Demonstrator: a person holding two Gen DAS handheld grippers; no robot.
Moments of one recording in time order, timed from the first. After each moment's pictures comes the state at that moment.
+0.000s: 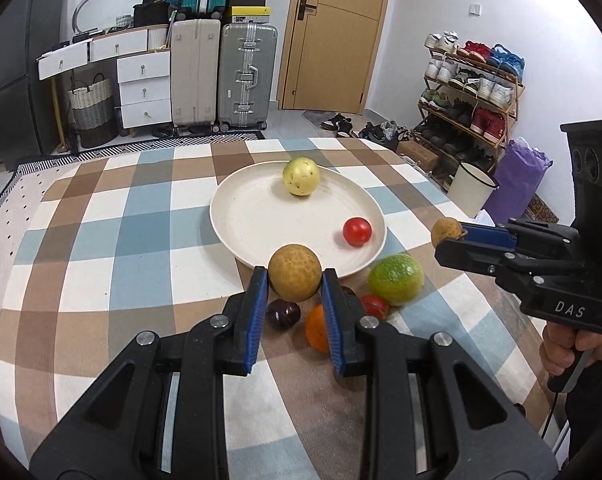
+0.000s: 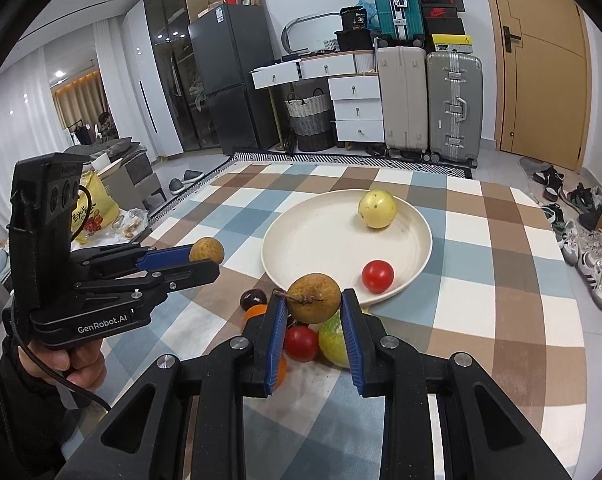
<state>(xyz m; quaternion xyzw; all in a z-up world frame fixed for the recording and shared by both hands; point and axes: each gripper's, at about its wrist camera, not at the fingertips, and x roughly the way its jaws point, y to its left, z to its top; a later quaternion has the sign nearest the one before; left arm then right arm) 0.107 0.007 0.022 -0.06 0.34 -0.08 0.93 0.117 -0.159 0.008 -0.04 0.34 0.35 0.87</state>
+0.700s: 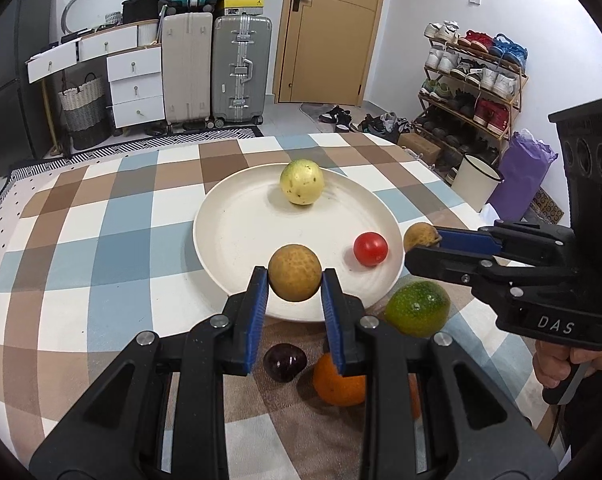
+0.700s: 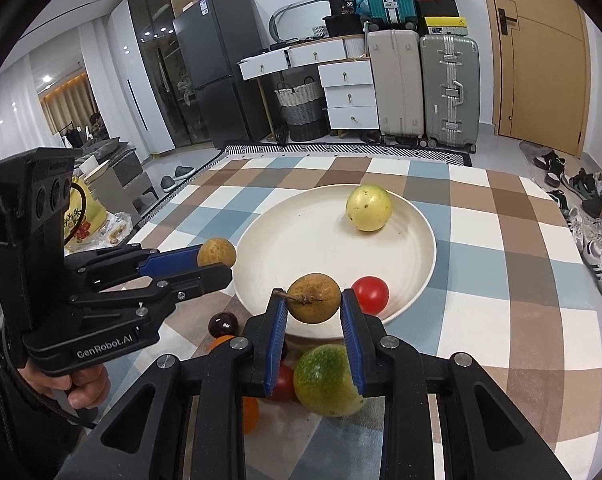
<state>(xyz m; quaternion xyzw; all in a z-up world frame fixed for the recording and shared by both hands) 0.165 0.001 0.003 -0.05 0.36 -0.08 0.93 0.172 -0.139 -0.013 -0.03 0.37 0.33 0.87</state>
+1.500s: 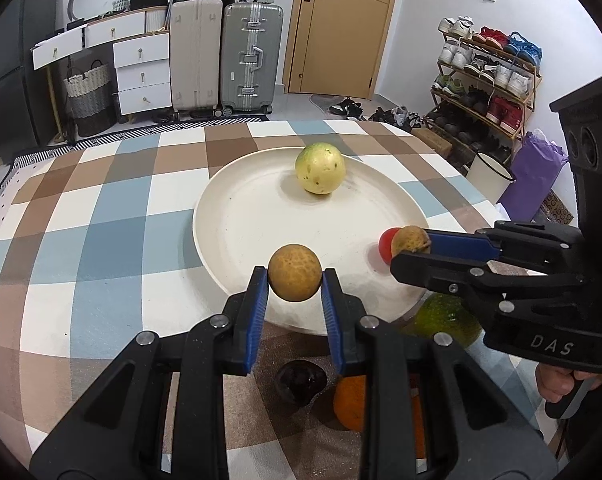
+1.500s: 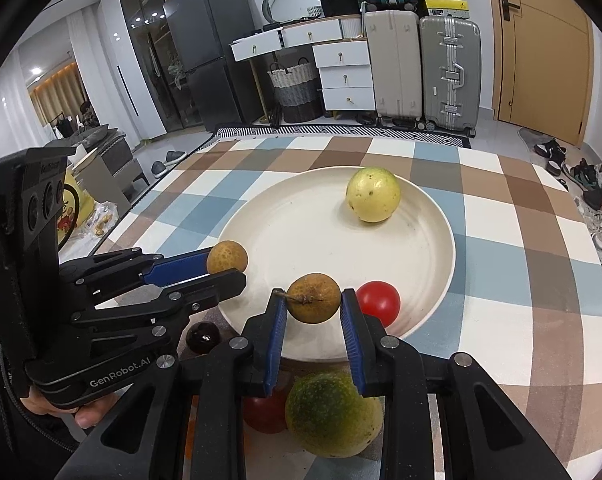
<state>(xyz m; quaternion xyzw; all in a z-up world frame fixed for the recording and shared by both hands) 0.192 0.007 -0.025 -0.06 0.37 -0.07 0.92 0.197 -0.115 -0.034 -0.04 0.40 0.32 0.86</state>
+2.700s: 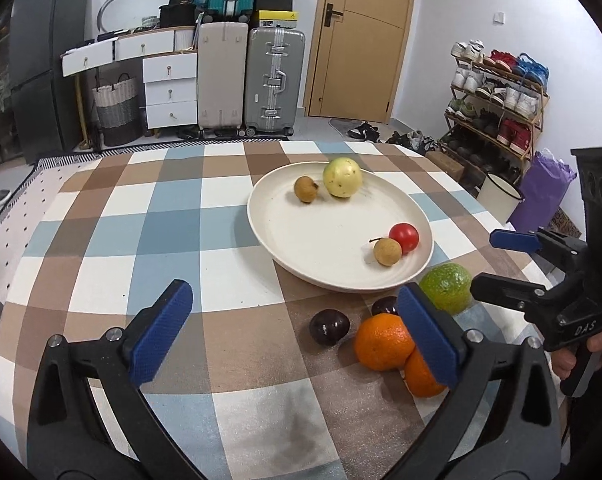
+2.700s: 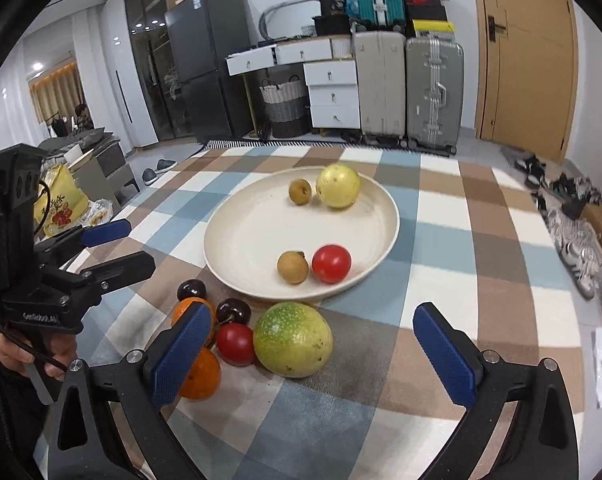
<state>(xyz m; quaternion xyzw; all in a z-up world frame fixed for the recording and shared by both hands) 0.122 0.029 -0.005 -0.06 0.33 -0.03 0.94 0.154 -0.168 -0.031 -0.05 0.37 0.30 0.88</state>
